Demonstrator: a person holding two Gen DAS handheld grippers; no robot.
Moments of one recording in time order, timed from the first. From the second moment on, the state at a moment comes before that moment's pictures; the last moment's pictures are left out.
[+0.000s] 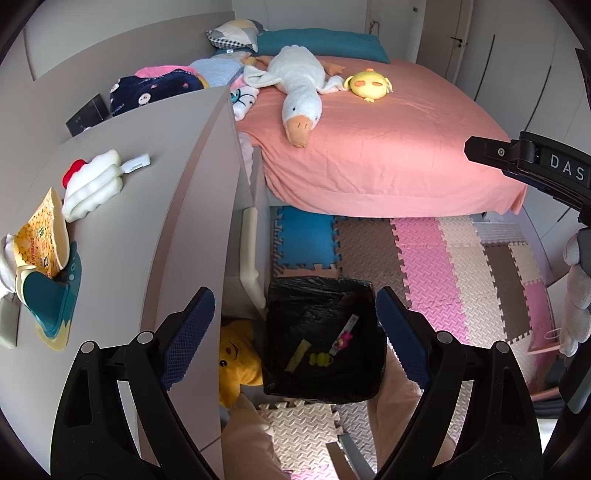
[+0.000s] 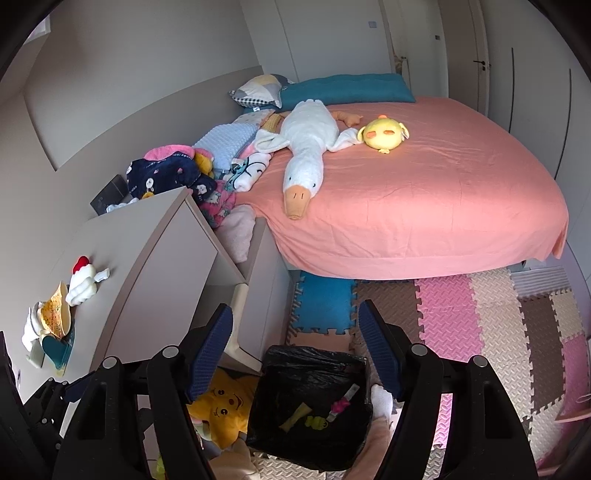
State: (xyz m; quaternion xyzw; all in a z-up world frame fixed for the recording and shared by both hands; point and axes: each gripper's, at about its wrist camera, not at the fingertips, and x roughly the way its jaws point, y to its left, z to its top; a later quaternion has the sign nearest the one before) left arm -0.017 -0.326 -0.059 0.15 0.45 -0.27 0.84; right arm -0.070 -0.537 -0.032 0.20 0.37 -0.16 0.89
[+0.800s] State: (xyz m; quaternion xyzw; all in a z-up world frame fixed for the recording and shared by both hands) left arm 0.007 -0.233 -0.023 0.12 0.43 -0.21 0.87; right arm -0.020 -0.443 -0.022 0.16 0.38 -0.08 0.91
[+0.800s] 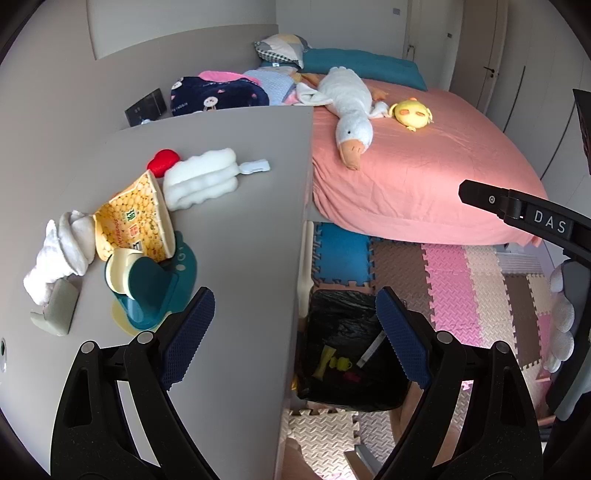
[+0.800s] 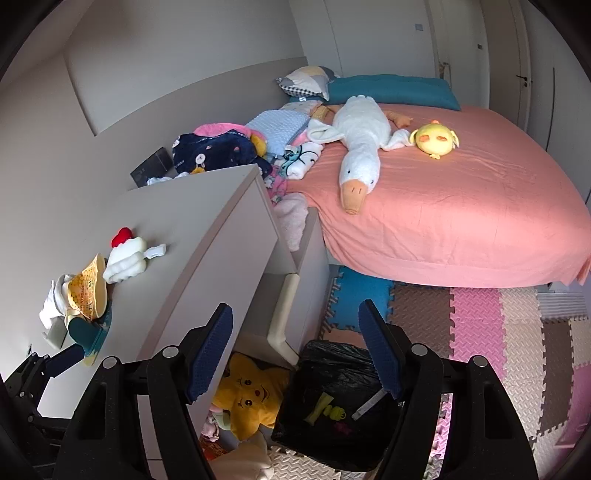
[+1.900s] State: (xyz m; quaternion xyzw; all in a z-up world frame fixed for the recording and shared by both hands) left arm 0.086 -0.051 -0.017 0.01 0.43 -0.08 0.90; right arm 0.094 -0.286 -0.016 -0.02 0.38 0.06 0.92
